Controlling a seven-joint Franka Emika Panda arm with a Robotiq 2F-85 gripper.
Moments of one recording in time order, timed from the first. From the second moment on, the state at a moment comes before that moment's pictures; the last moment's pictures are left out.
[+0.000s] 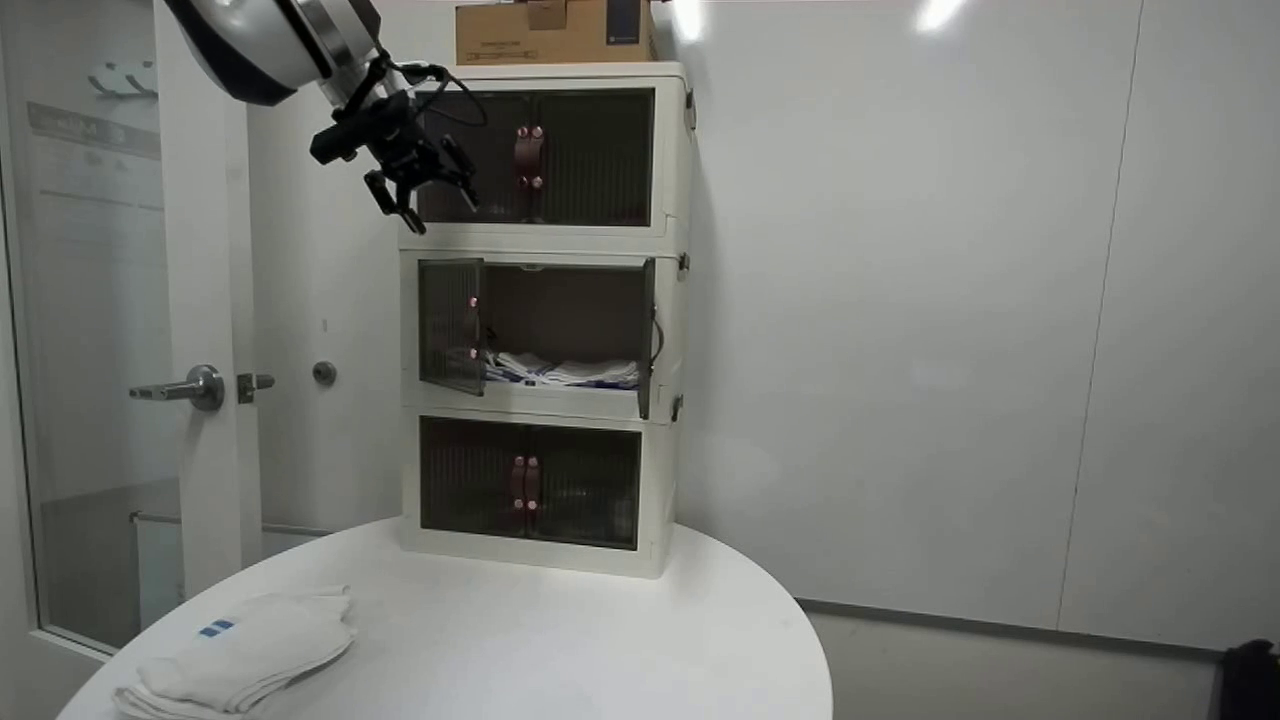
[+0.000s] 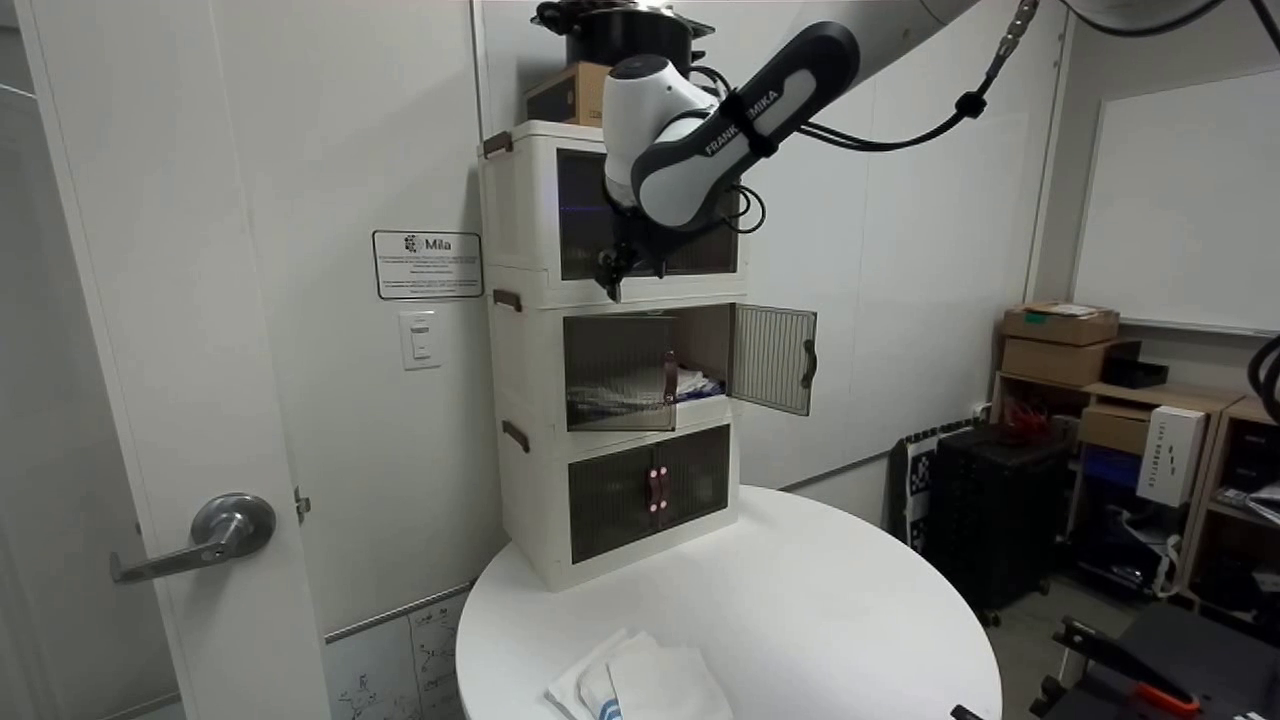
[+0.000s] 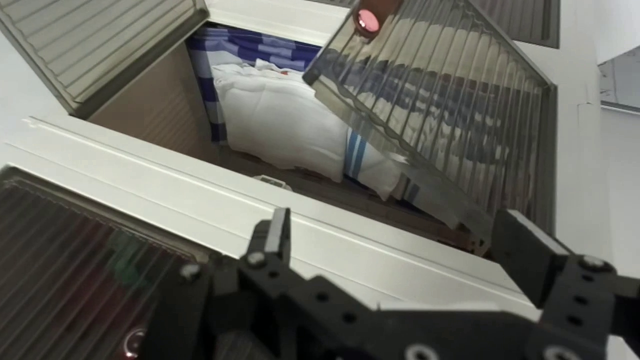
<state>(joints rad) 0.10 0.40 0.05 -1.59 -0.72 2.46 0.48</state>
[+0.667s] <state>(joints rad) 0.09 0.41 0.01 -1.64 -0.53 2.50 0.19</state>
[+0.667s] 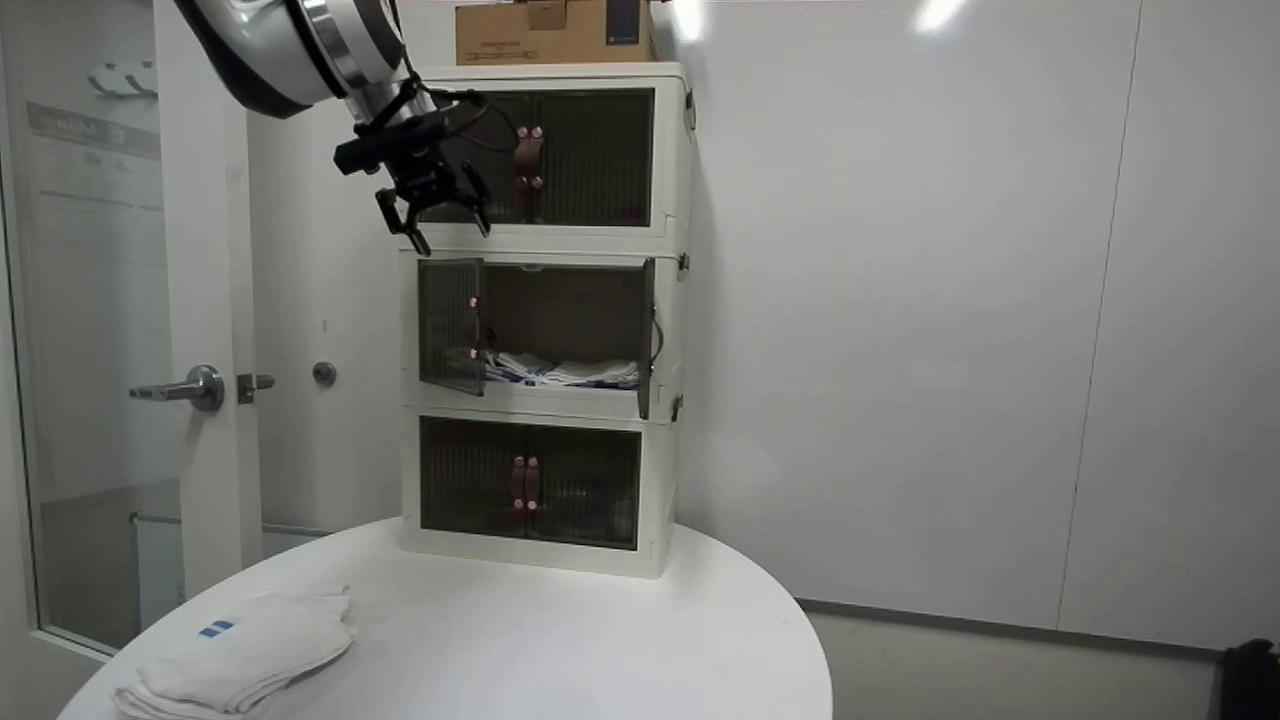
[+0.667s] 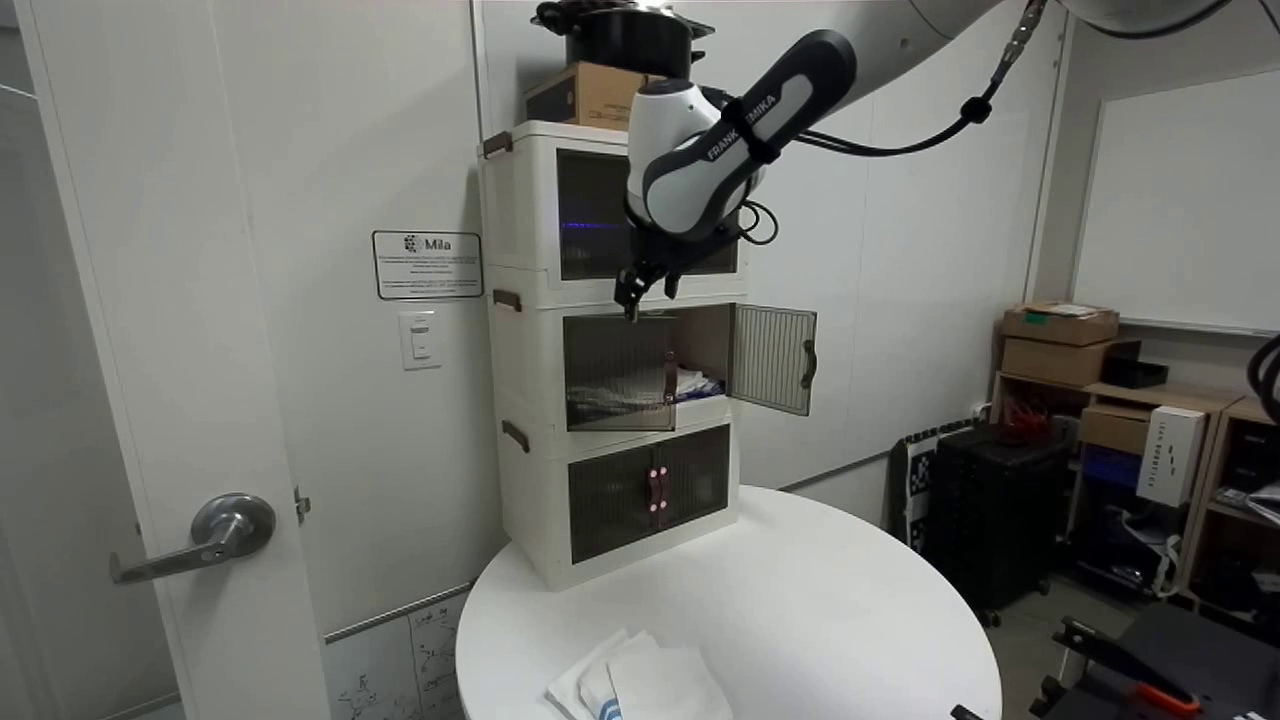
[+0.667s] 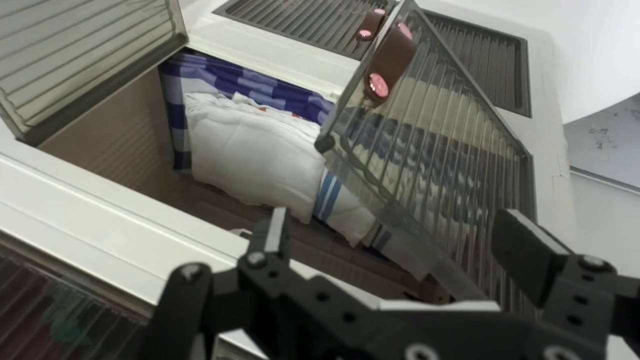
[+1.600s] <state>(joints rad) 0.10 0.50 0.01 -1.68 -0.41 2.62 -0.01</state>
